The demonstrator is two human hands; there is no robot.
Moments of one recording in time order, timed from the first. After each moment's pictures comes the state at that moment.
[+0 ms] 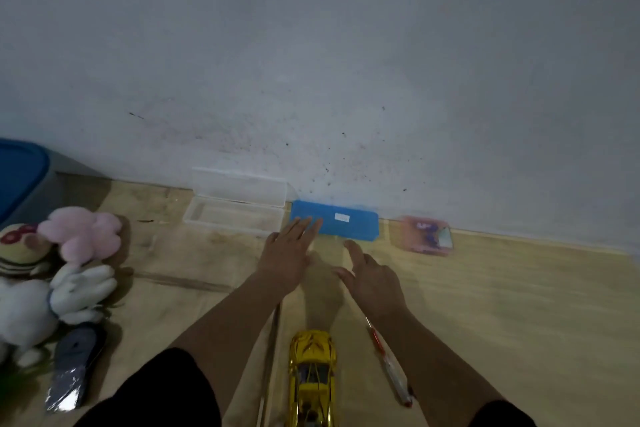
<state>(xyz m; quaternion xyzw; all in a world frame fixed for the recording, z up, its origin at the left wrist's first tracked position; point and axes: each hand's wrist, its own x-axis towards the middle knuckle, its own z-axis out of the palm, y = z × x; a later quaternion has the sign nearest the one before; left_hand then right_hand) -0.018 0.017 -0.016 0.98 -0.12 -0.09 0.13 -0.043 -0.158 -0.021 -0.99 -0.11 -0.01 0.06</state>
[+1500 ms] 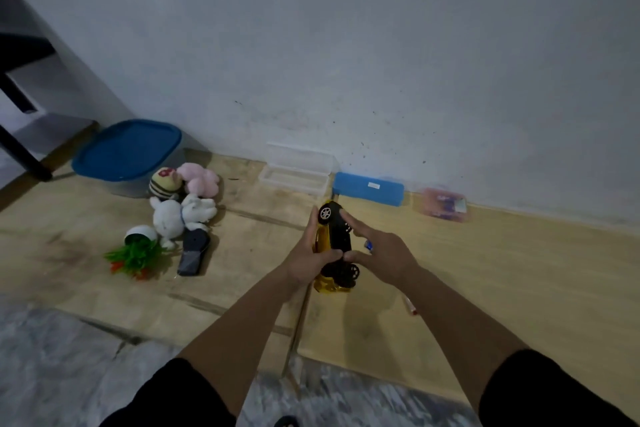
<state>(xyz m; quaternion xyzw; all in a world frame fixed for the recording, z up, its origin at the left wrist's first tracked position) -0.213 0.019 0.058 0.68 0.10 -0.17 0.71 -0.168 -0.154 0.060 -0.91 -0.22 0.12 0.32</state>
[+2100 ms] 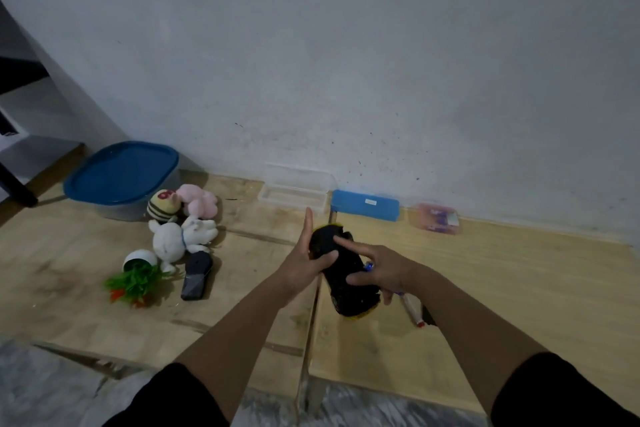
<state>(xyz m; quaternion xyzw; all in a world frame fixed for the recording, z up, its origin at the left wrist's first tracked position) -0.204 0.053 0.066 0.67 0.00 -0.15 0.73 -0.172 -0.139 0.099 -0.84 -0.18 0.35 0.38</state>
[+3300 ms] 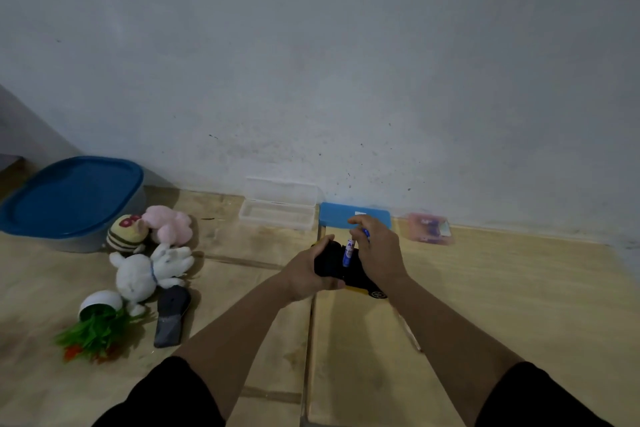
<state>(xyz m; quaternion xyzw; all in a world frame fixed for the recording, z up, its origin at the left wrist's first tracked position) -0.135 0.059 0.056 0.80 -0.07 -0.23 0.56 -0.119 -0.097 0.090 -0.92 -0.06 -0.07 0.38</state>
